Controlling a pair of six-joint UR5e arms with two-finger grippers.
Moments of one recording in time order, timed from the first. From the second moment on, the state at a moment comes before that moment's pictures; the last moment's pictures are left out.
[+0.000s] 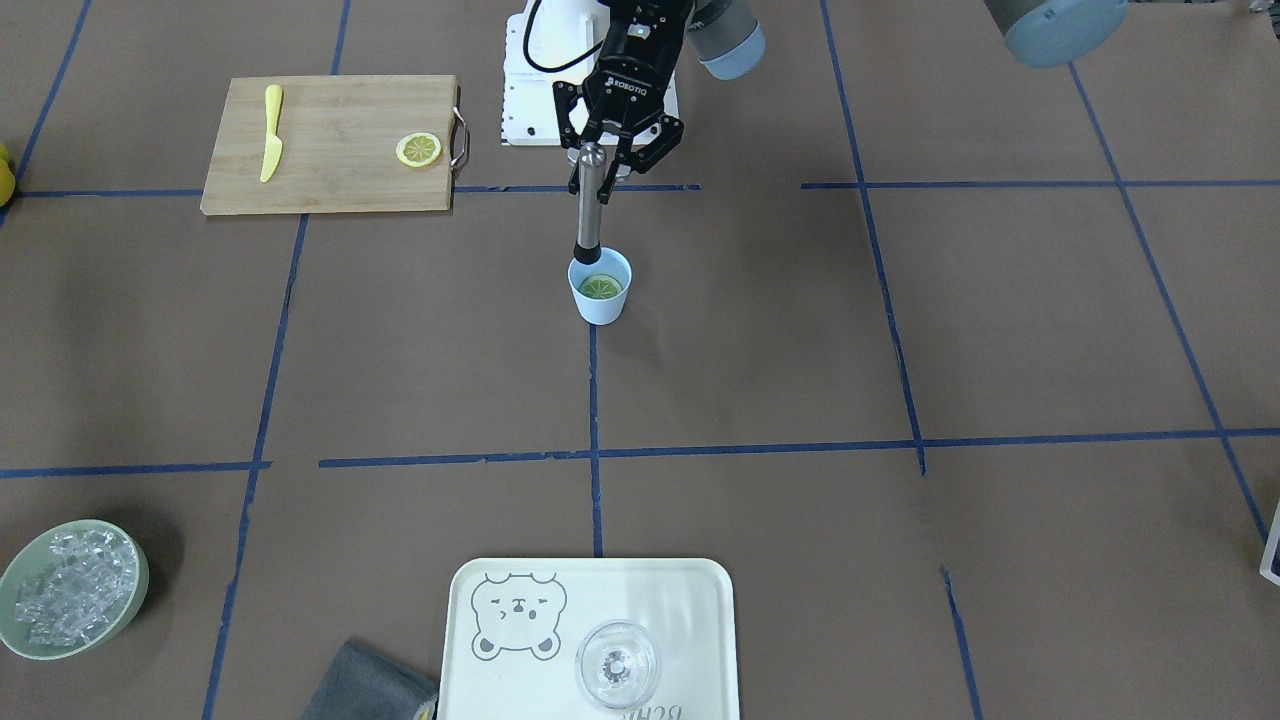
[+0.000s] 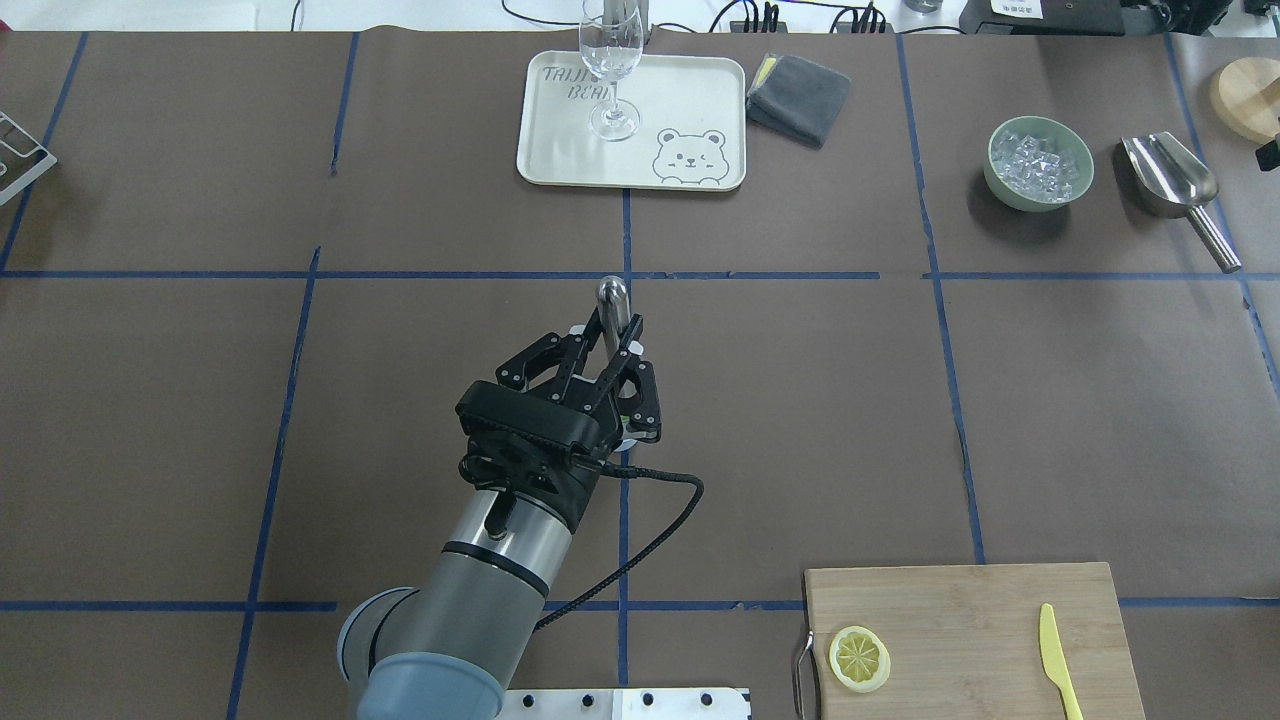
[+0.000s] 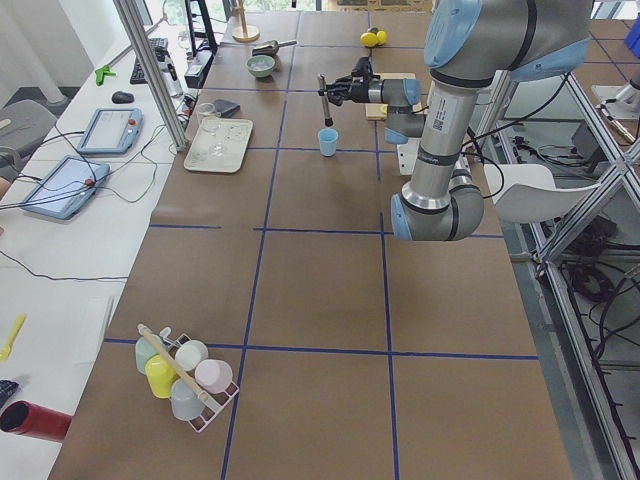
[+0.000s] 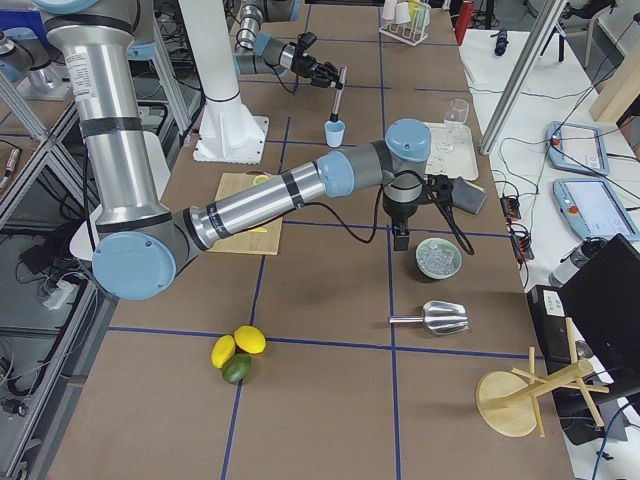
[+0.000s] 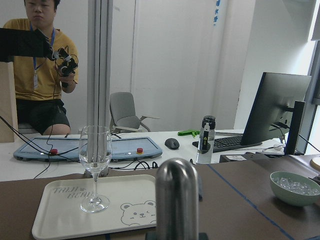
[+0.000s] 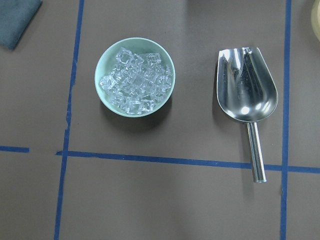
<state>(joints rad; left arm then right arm) -0.11 -2.17 -1.74 -2.60 -0.53 -0.61 1.43 -1.40 1.83 -1.70 2.37 0.27</state>
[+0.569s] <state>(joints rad) -0.21 -2.05 -1.83 -2.74 -0.74 -0.47 1.43 -1.40 1.84 -1.69 2.37 0.27</state>
